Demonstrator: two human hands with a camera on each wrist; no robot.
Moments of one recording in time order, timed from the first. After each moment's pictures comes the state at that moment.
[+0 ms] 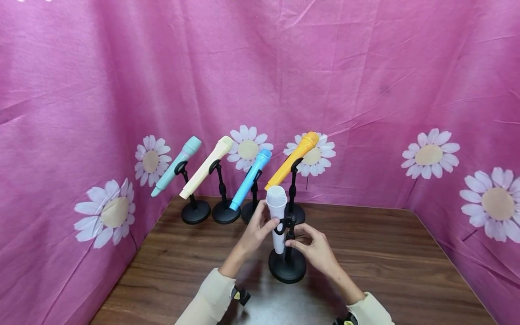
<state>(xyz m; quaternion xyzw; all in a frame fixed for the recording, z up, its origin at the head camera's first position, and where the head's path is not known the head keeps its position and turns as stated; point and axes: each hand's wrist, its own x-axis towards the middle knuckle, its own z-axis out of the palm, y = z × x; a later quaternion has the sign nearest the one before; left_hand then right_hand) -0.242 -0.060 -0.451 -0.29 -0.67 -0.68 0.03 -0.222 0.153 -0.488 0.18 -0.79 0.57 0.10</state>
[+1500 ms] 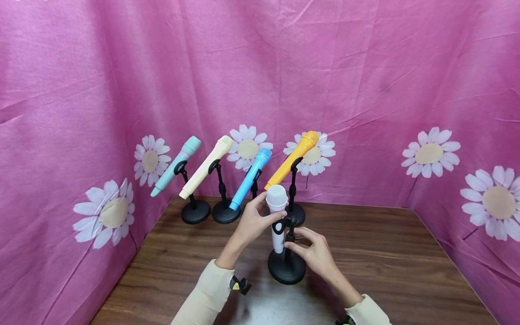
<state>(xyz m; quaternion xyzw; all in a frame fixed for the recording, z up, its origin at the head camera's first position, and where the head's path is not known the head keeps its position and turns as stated) -0.245 -0.065 -0.412 -0.28 -0.71 -0.64 0.07 -0.218 0.150 -0.496 0.19 -0.79 0.57 0.12</state>
